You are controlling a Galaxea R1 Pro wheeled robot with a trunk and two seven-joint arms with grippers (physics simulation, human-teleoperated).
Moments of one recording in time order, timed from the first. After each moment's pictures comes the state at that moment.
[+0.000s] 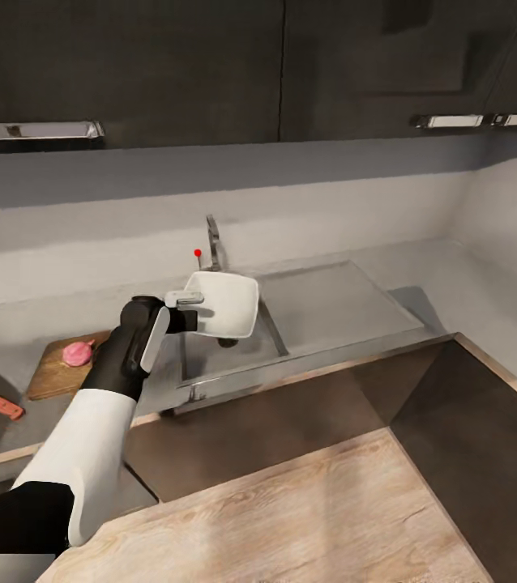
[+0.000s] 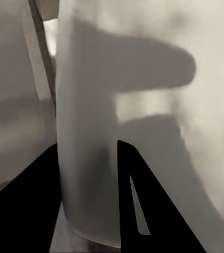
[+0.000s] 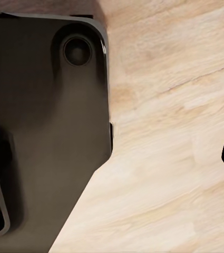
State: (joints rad) left arm -1.03 -0.08 -0.03 -1.05 0.10 1.01 0.12; right arm -0.09 0.03 -0.12 -0.02 0.12 -0.24 -0.18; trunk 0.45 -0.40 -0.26
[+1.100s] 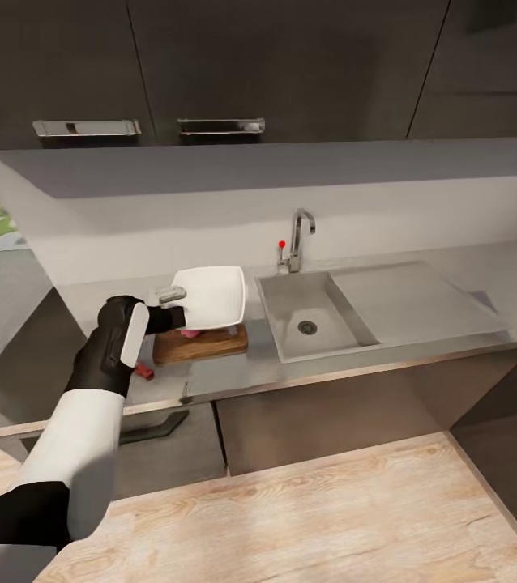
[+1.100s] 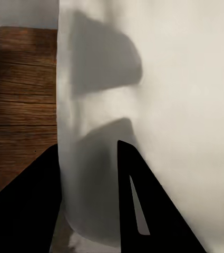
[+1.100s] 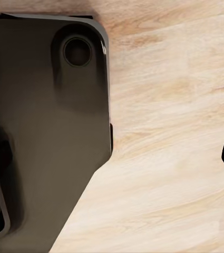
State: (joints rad) left arm -1.03 -0.06 0.12 -1.06 0.19 1.01 0.12; right arm -0.09 0.03 -0.12 -0.03 0.12 -0.24 -0.18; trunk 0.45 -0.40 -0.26
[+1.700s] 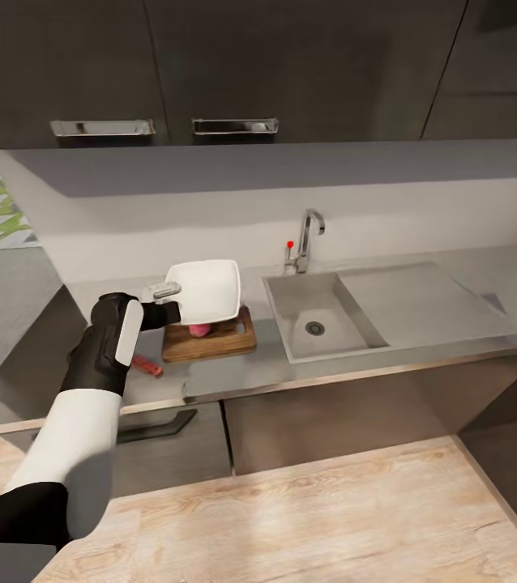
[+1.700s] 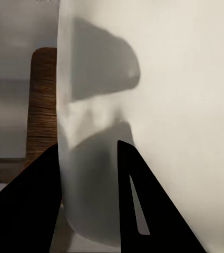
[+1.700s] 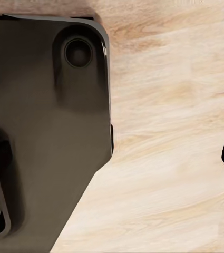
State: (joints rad) left arm -1.03 -0.06 0.14 -1.10 0.18 1.01 0.12; right arm -0.09 0.03 -0.12 -0.03 0.12 -0.24 -0.18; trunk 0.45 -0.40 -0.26
